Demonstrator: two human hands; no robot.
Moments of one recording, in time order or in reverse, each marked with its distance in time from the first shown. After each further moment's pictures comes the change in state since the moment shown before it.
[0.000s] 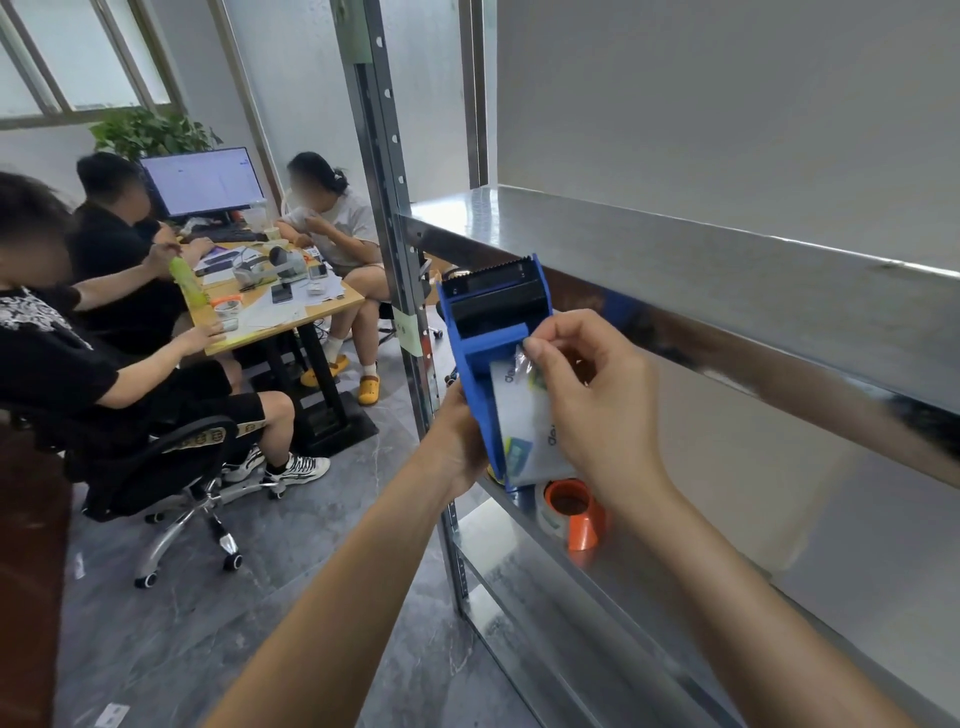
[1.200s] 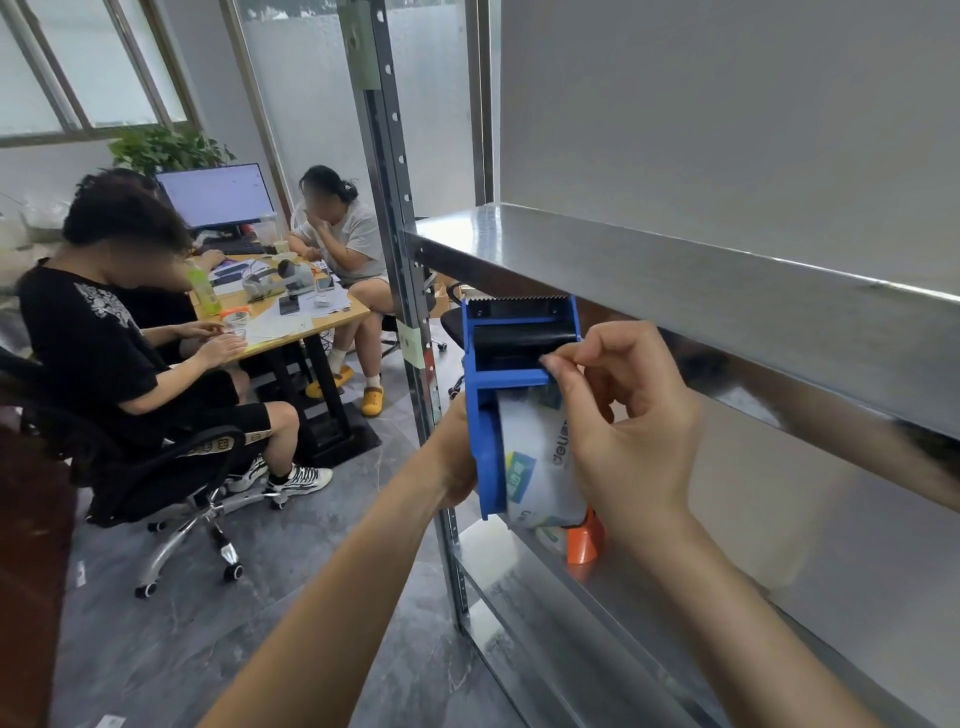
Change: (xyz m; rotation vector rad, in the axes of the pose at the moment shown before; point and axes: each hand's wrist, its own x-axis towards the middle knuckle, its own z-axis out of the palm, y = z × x) left_hand -0.023 0.018 0.021 0.228 -0.060 -0.105; right_hand -0.014 -0.015 -0.016 -0.017 0.189 -0.313
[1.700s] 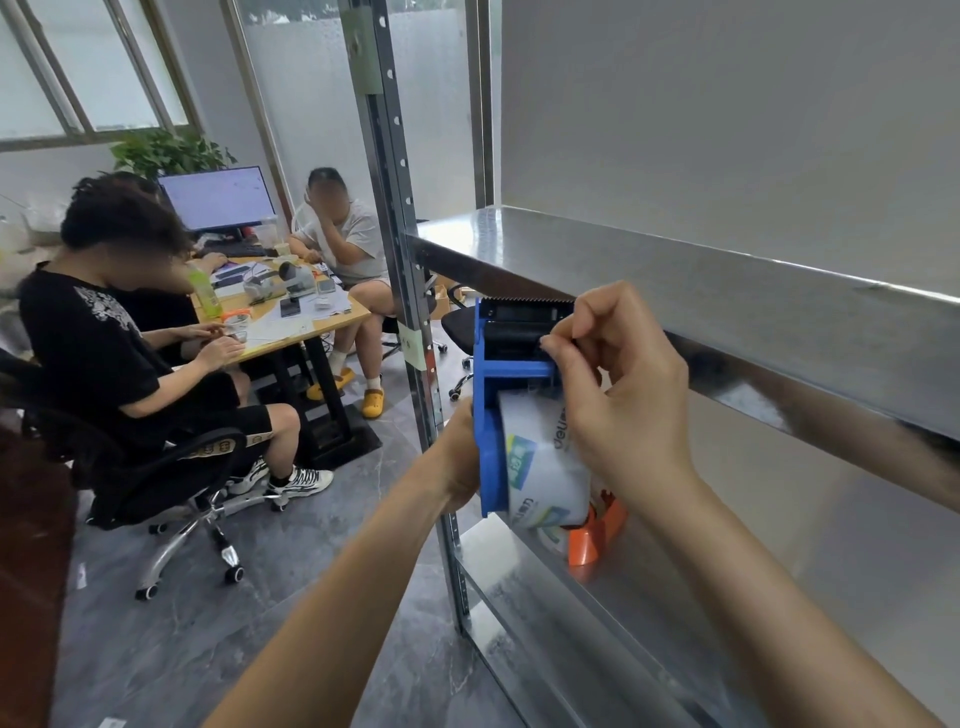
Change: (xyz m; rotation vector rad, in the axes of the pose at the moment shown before) left_hand -0.014 0.004 0.002 0.042 0.021 -0.020; right_hand 0.021 0.000 -0.001 0.039 -0.175 0.064
